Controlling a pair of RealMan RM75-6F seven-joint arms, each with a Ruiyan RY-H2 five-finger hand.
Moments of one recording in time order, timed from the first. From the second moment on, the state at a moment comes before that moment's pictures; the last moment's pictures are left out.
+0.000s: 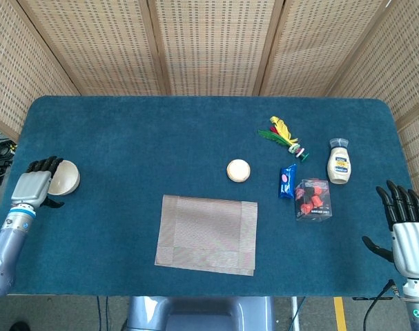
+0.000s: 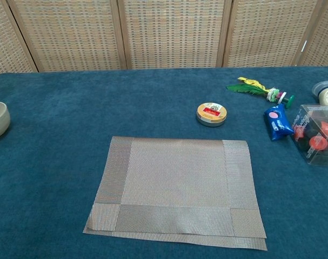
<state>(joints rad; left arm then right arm) -0.53 -1.27 -0.12 -1.31 1.03 0.89 0.13 0.07 -1.09 0.11 -1.68 -1.57 1.61 -0.06</state>
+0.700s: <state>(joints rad) -0.59 -1.35 0.06 -1.47 1.76 1.07 -0.16 0.06 -1.09 0.12 -1.67 -1.55 1.60 -0.05</state>
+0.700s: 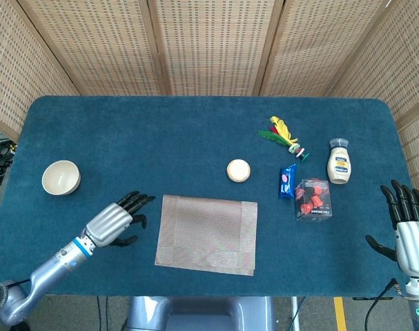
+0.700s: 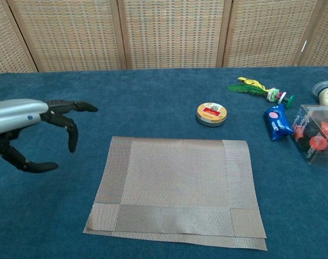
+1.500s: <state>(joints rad) -0.61 -1.56 0.19 -1.24 1.91 1.10 -0.08 0.07 -1.08 0.13 -1.66 -1.52 1.59 -0.03</state>
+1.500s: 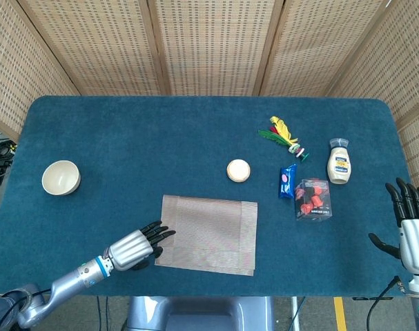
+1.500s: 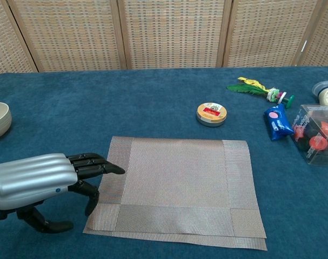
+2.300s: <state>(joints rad) -0.64 -1.66 0.20 -1.15 1.89 1.11 -0.09 0.06 -1.08 0.14 -1.66 -1.52 1.61 -0.01</state>
